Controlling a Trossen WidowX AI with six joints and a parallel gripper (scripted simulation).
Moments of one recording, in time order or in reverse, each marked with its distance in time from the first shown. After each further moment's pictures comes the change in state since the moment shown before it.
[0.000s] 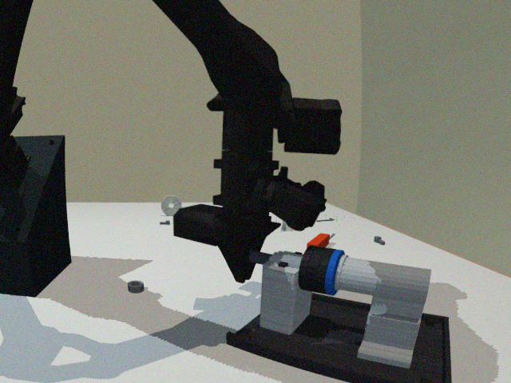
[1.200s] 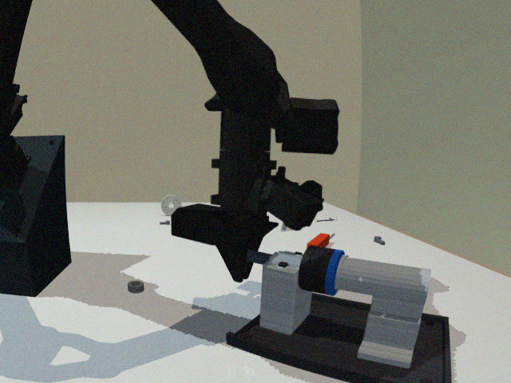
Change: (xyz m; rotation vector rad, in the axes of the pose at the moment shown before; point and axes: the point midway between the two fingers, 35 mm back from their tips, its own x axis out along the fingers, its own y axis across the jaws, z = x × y) arm 0.000 0.000 -0.003 -0.002 0.001 0.000
